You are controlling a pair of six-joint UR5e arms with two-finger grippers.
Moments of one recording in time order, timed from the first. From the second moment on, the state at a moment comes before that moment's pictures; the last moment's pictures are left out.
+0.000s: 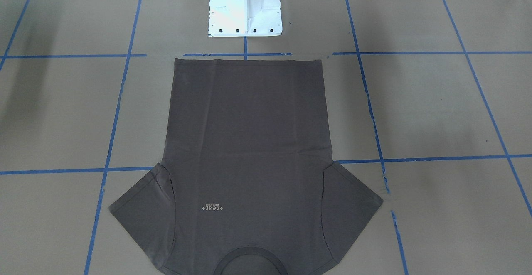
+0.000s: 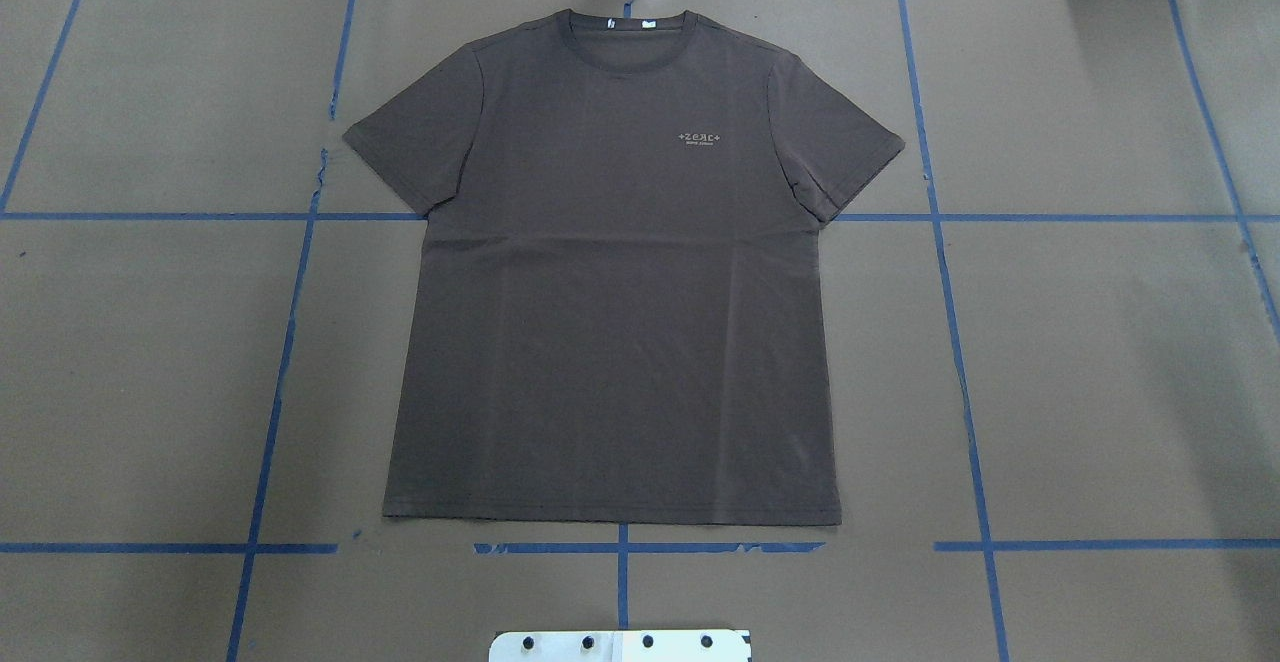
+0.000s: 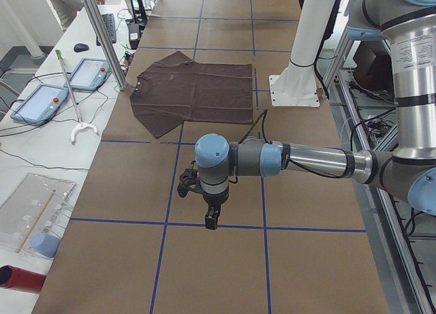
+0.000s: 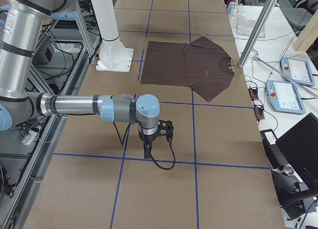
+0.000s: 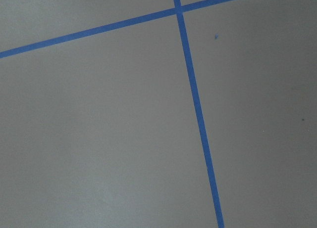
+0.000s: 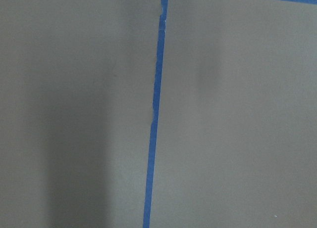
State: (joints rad) left arm -1.56 -1.36 -1.89 -1.44 -2.25 0.23; right arm 1.52 -1.91 1.96 -1.61 2.27 -0.03
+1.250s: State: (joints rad) left arm -1.56 -1.51 -1.90 -1.89 -2.20 0.12; right arm 1.51 -1.55 1.76 -1.37 2.37 0.02
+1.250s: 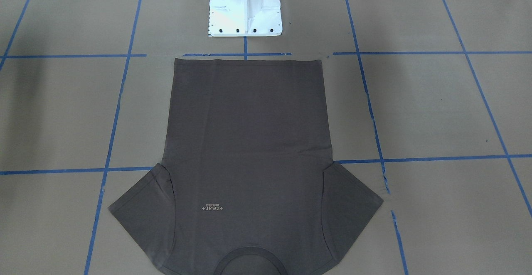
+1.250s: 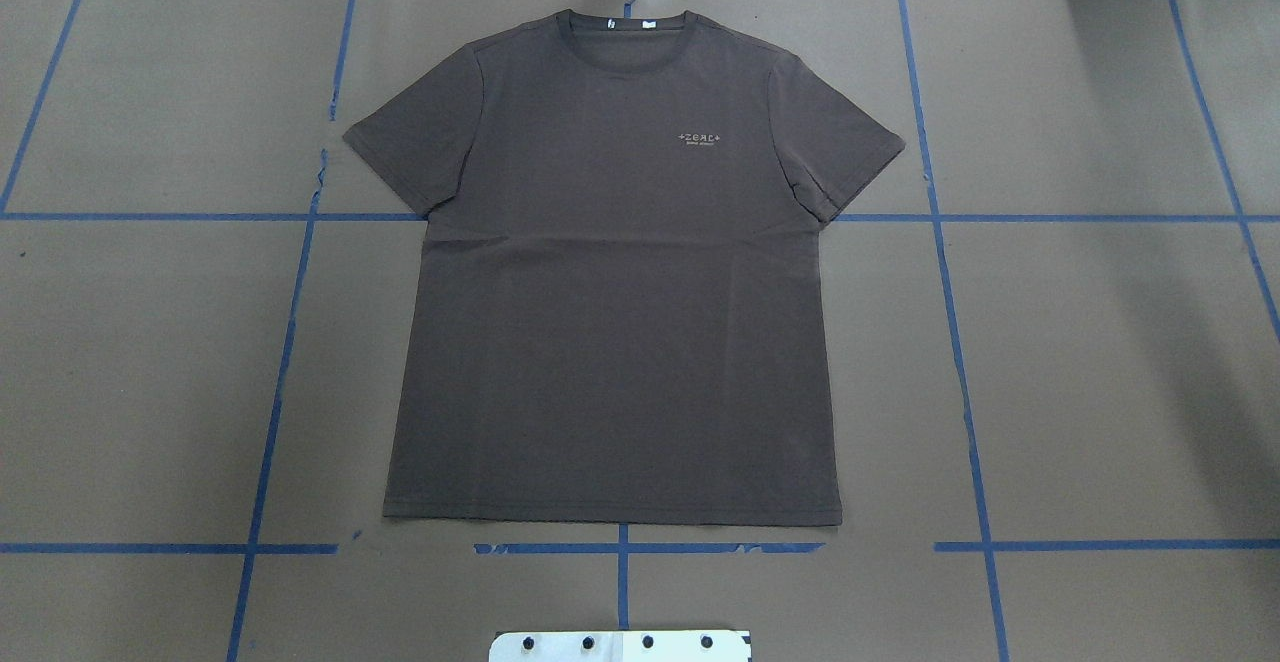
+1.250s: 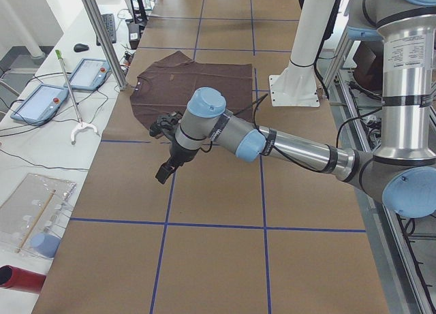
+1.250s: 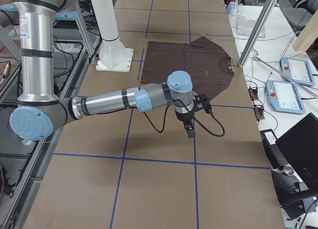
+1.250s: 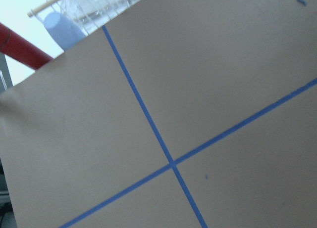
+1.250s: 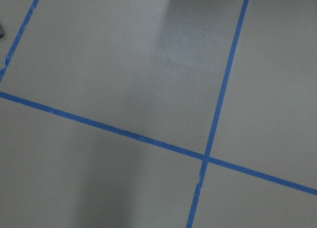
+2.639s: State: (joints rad) left arm -1.56 -1.53 -1.89 -1.91 -2.20 0.07; right arm 0.94 -1.09 1.31 -0.90 1.94 0.99
